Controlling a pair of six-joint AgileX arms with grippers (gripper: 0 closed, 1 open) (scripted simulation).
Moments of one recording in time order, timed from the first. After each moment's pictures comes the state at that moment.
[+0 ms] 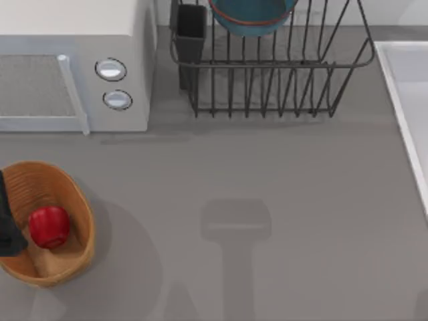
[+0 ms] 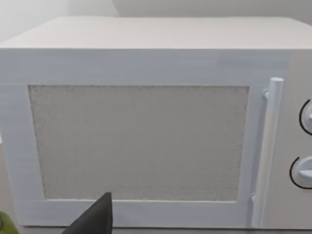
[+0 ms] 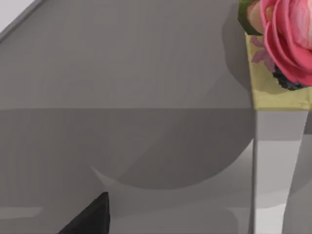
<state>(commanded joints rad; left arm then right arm) 0.00 0.00 0.00 0.00 0.00 0.00 -0.45 1.59 0.61 -0.58 0.00 0.24</state>
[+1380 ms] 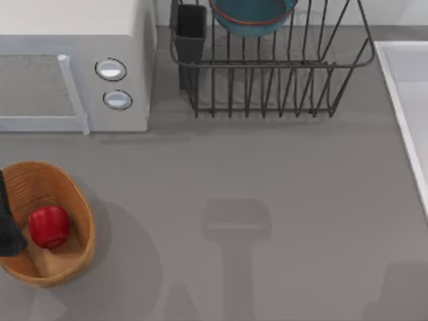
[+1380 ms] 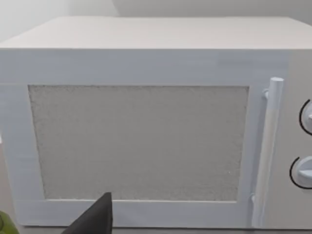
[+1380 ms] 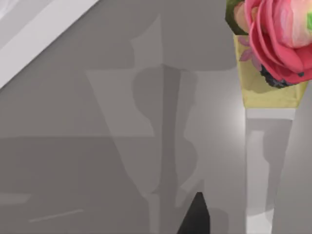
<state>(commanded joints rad) 0.00 0.00 0.00 0.00 0.00 0.00 -0.45 1.39 0.87 -1.01 0.01 0.24</state>
